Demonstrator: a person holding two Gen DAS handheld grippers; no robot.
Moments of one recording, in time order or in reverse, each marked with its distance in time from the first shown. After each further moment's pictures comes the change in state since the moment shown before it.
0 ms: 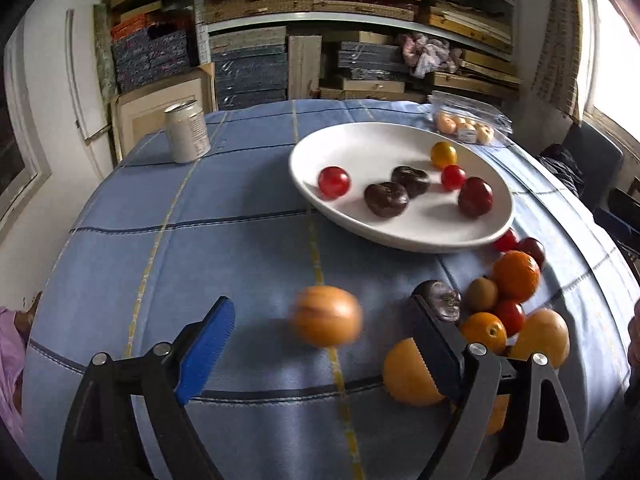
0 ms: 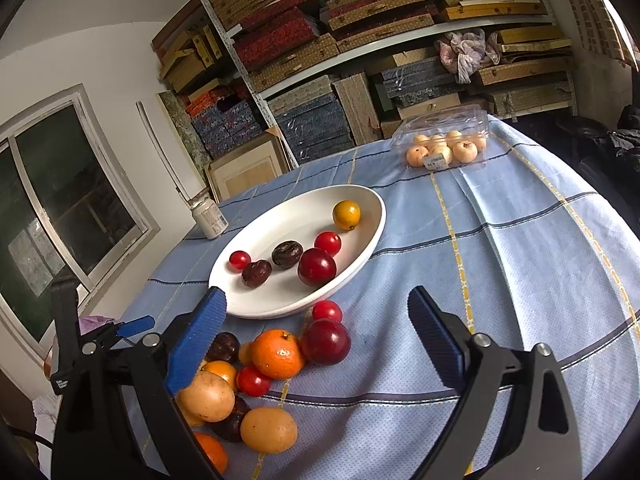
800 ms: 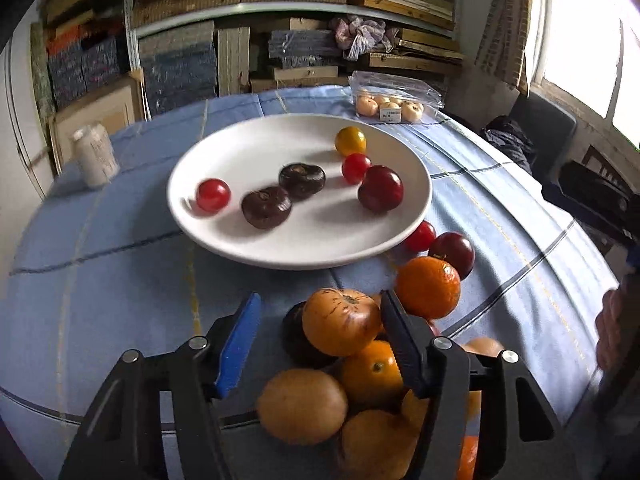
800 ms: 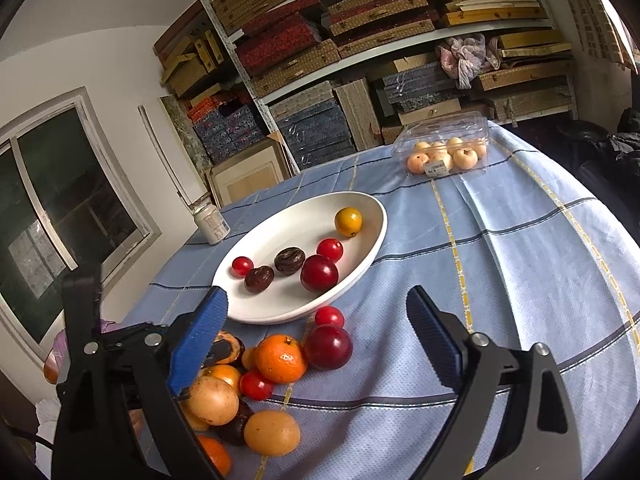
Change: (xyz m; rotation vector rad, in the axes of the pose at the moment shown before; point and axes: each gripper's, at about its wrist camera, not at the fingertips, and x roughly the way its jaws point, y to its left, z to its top) left arm 0.017 -0.063 0.016 0.125 0.030 -0.155; right arm -0.006 0.004 0.005 -0.002 -0.018 0.003
